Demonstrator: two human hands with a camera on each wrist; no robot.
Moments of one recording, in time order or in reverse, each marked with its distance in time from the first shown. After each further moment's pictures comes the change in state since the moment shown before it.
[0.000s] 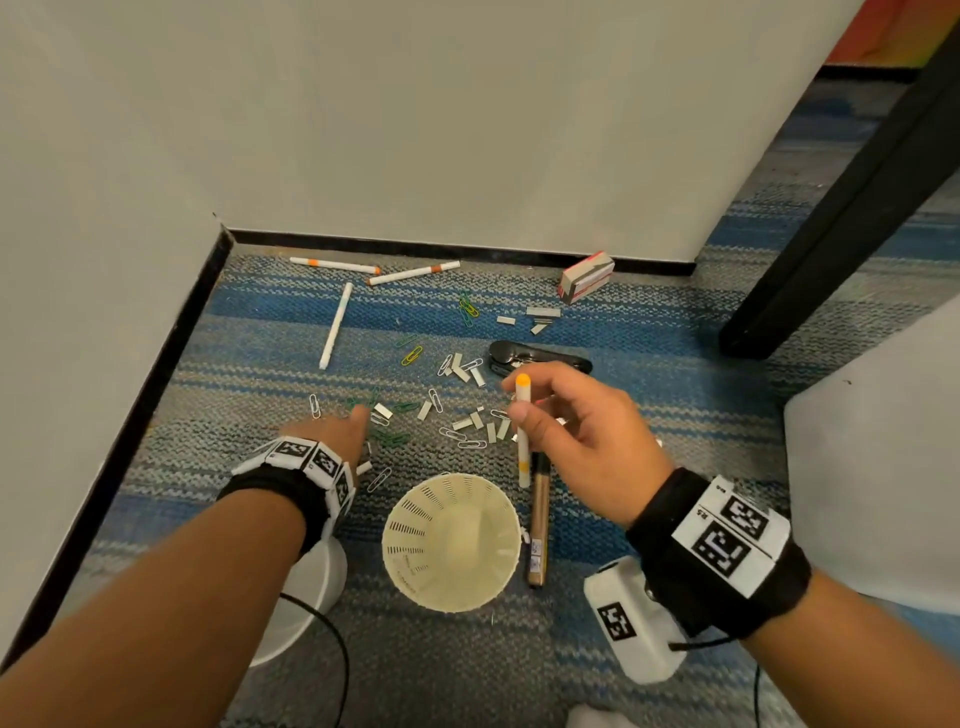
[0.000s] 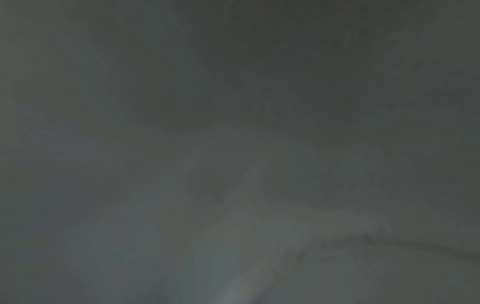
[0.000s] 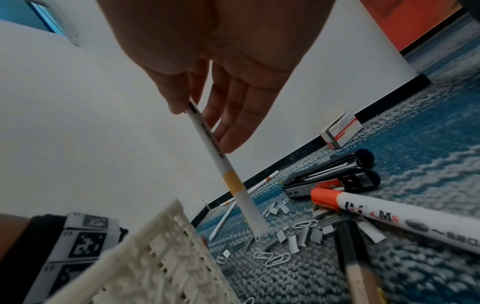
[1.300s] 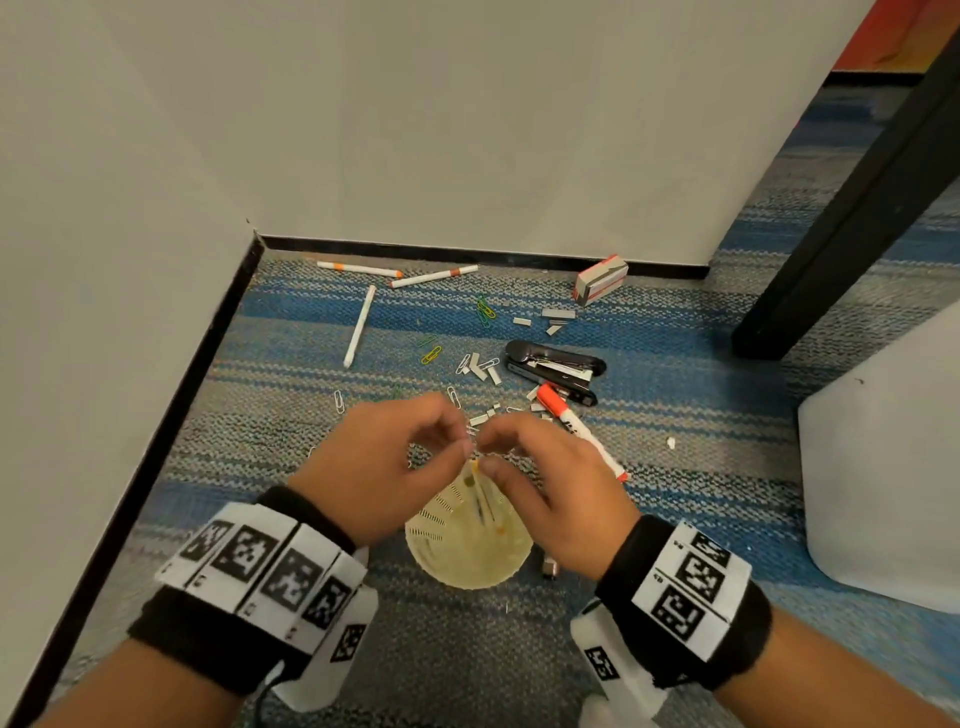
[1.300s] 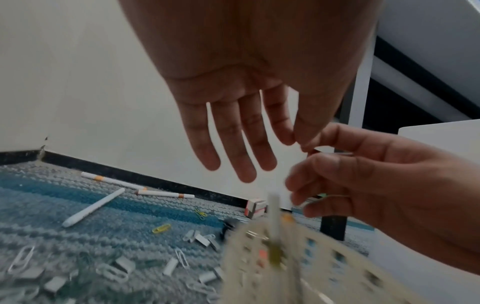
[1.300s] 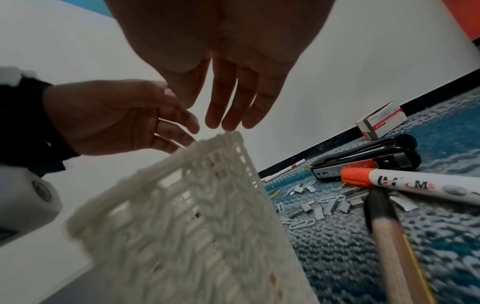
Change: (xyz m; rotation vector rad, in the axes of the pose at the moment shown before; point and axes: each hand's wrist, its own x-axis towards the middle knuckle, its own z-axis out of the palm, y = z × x) left_hand -0.106 0.036 -0.056 -0.885 0.557 0.477; right_hand -0.029 -0.010 0.034 -0.150 -0.064 -0.204
